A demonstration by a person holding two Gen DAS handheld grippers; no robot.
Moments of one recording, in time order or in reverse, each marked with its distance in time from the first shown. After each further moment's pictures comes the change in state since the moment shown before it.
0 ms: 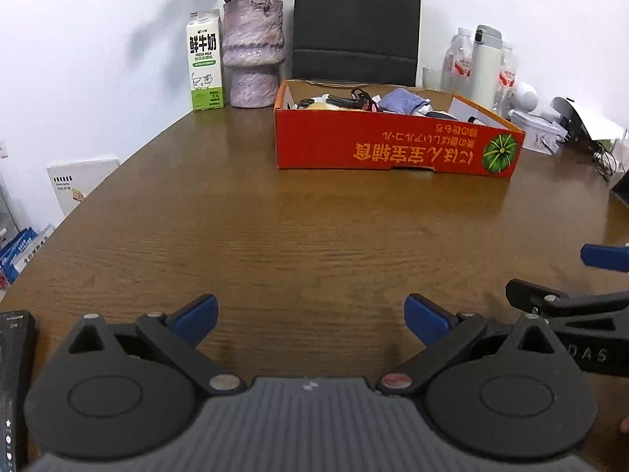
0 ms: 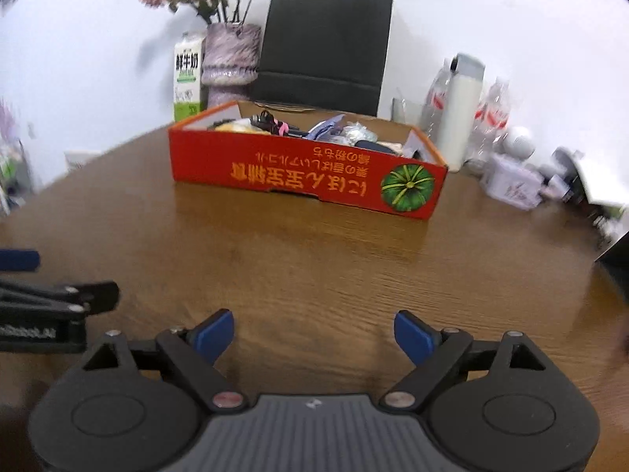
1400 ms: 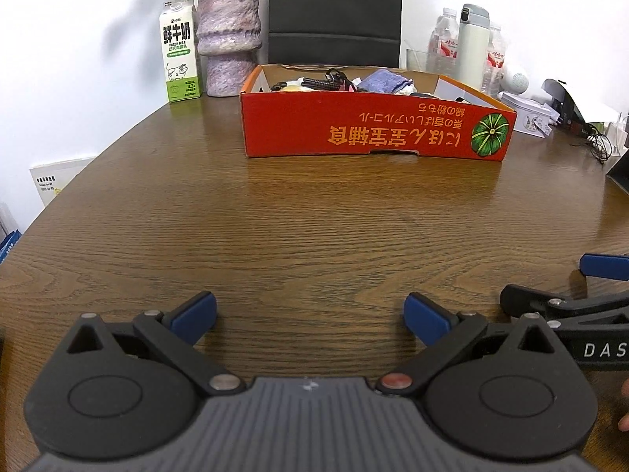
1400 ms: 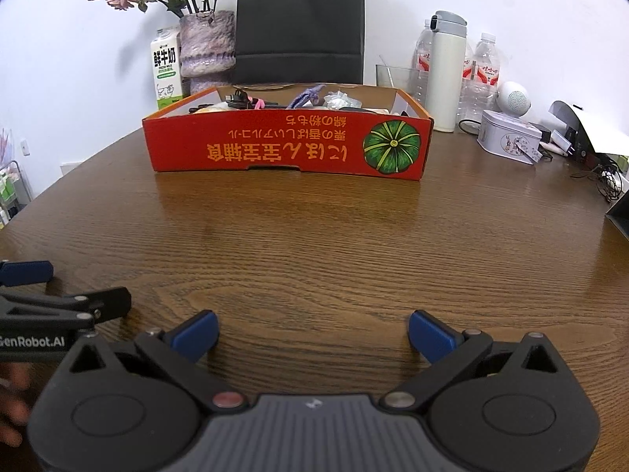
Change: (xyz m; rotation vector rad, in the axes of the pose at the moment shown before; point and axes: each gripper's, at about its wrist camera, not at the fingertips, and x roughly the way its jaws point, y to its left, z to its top) left arm 0.026 -0.022 0.001 0.022 0.037 -0.033; right arm 0.023 -0.031 -0.009 0.126 0.061 0.073
